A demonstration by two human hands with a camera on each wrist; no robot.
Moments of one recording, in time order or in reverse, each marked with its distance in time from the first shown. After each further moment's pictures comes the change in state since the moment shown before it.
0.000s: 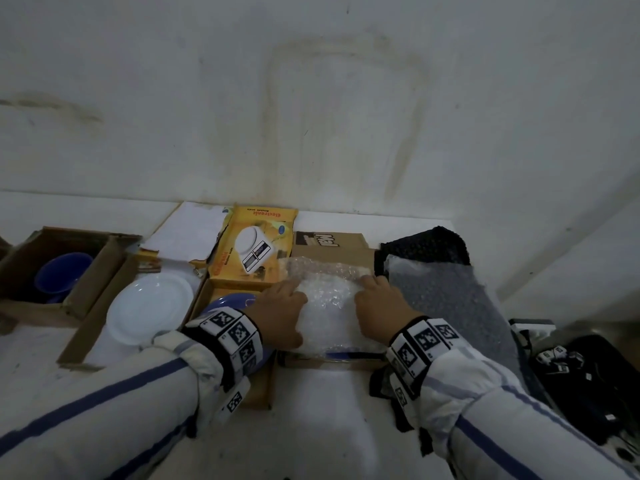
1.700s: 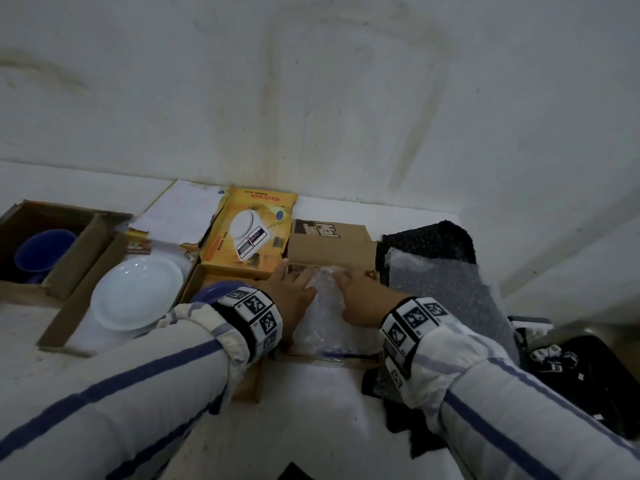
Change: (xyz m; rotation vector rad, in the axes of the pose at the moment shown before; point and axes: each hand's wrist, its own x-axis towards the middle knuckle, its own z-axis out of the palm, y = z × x) left_hand 0.041 0.011 0.016 0.478 -0.002 0.077; right_hand 0.035 0.003 -0.005 0.263 -0.261 -0.117
